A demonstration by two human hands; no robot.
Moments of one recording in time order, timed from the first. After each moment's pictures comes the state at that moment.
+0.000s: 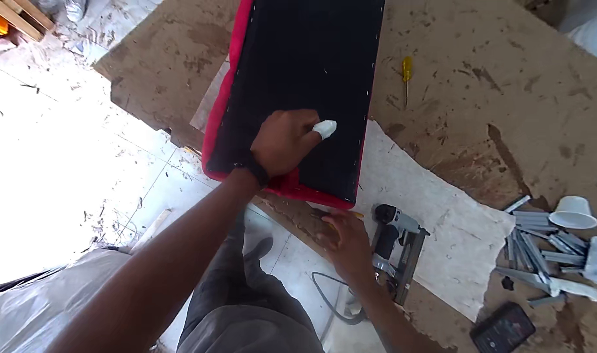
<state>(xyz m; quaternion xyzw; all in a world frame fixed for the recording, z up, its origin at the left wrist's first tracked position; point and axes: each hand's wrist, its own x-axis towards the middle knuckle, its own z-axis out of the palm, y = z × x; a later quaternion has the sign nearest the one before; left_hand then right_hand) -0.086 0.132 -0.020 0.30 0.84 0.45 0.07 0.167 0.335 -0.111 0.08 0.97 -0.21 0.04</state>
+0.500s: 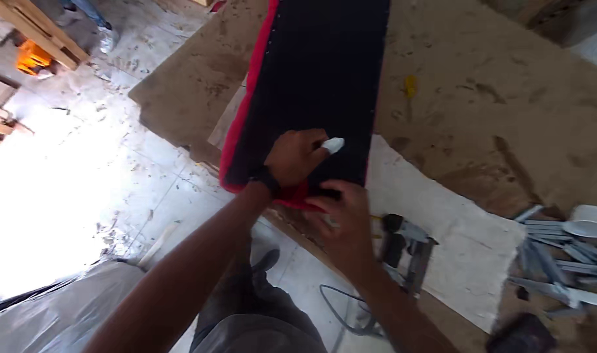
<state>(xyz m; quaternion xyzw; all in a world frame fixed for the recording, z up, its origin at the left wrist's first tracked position) -0.088 0.134 -0.020 0.31 0.84 0.45 0.06 0.090 0.271 -0.010 -0.06 0.95 -0.27 -0.13</state>
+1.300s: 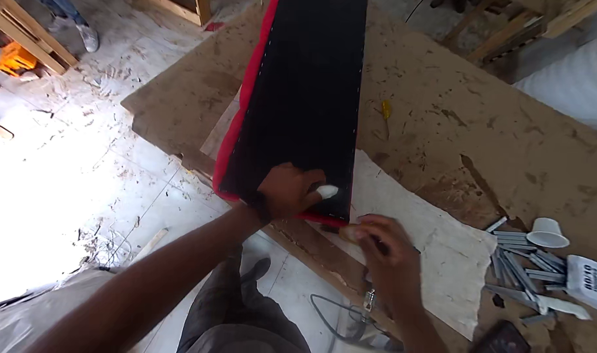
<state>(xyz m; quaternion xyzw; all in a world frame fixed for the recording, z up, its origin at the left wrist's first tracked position) -0.044 0.130 -0.010 0.41 0.86 0.29 0.08 0.146 0.349 0.000 0.03 0.93 -0.36 -0.11</state>
